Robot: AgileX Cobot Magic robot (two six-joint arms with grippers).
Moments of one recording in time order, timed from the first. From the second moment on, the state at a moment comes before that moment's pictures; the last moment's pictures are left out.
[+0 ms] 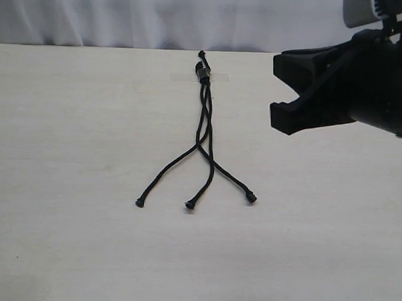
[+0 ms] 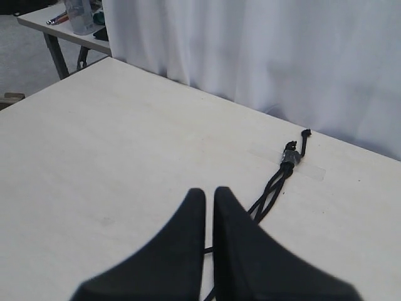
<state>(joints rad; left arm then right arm) 0.11 0.00 0.00 0.05 0.13 0.08 0.59 1.03 -0.71 -0.20 0.10 0.20</state>
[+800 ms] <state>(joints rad) 0.11 0.00 0.00 0.05 0.13 0.08 0.59 0.43 -0.16 0.07 0.04 0.01</state>
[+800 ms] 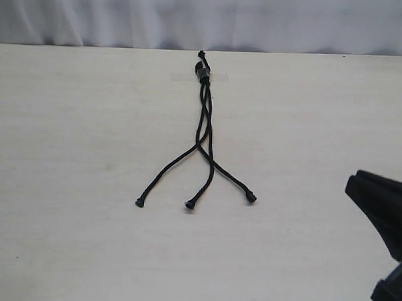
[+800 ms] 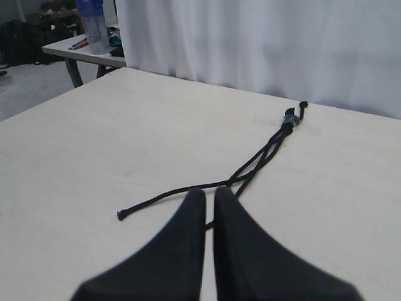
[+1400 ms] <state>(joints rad) 0.11 0.00 0.00 0.05 0.13 0.08 0.32 0.01 0.00 0.08 0.10 -0.01</state>
